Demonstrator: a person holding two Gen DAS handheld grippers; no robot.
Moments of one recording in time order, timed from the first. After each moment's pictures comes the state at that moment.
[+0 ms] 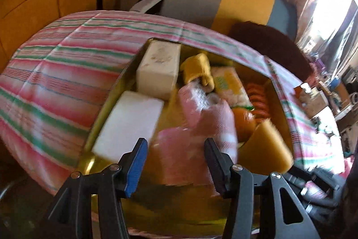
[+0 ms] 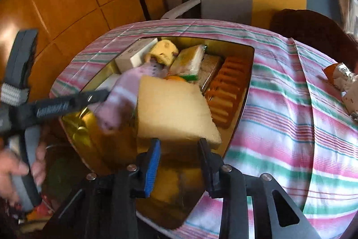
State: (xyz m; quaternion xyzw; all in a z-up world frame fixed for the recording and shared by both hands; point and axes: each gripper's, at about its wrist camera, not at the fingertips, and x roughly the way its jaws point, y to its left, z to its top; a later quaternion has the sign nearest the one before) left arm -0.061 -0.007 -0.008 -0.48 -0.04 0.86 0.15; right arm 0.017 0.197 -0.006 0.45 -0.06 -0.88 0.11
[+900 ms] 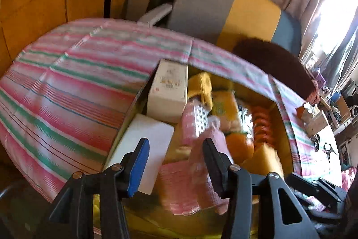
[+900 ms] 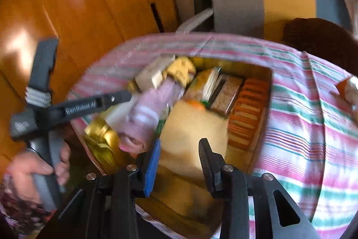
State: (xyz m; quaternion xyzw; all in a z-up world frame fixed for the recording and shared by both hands) left arm -0.074 -0.024 0.012 -0.43 -0.08 0.89 0.13; right arm 0.017 0.193 0.019 0.40 -0.09 -0.90 0.14
